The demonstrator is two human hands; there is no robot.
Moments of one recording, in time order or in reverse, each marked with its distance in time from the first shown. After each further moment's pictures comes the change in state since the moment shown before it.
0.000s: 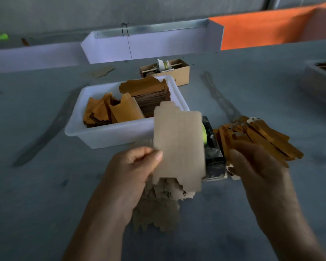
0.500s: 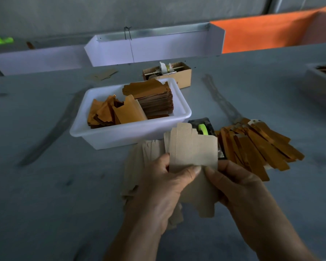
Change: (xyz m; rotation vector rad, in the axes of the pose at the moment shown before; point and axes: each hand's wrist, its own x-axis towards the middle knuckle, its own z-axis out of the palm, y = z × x) left_hand -0.010 -0.006 0.040 -0.181 -0.091 -0.084; right_hand -0.020 -0.011 0.017 0.435 -0.369 0.339
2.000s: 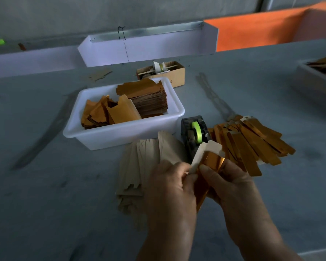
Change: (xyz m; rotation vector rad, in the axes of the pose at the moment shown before) left_hand -0.013 -0.020 0.029 0.627 0.267 0.472; right_hand -0.004 0.004 0.008 0.125 0.152 0.010
